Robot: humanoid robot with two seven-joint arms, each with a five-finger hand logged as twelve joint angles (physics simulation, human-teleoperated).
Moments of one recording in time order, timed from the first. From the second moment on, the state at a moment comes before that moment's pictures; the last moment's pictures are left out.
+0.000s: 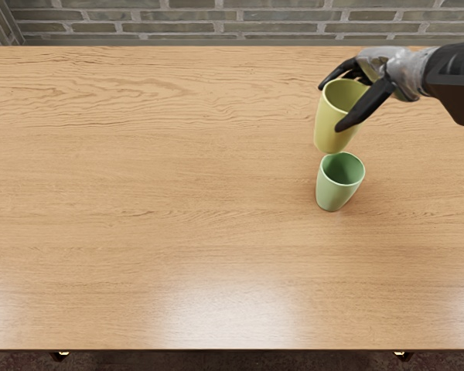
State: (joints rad) left arm -0.04 0.00 0.01 -0.16 -0.06 -0.19 0.27; right arm 1.68 -0.85 -0.11 1.64 -0.24 -0.18 -0.61
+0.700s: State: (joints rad) left arm -0.04 0.00 0.01 -0.16 -0.06 -0.19 0.27; right arm 1.64 -0.91 -0.11 1.66 -0.36 -0.03 -0.61
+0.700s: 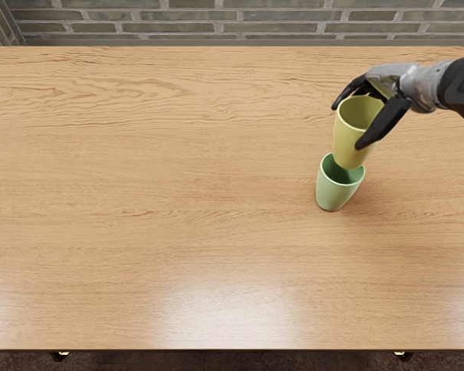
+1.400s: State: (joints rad) left arm -0.04 0.00 0.01 -0.16 -0.06 -0.19 0.27; right arm 1.60 -0.89 -0.11 1.67 -0.40 -0.02 -0.61
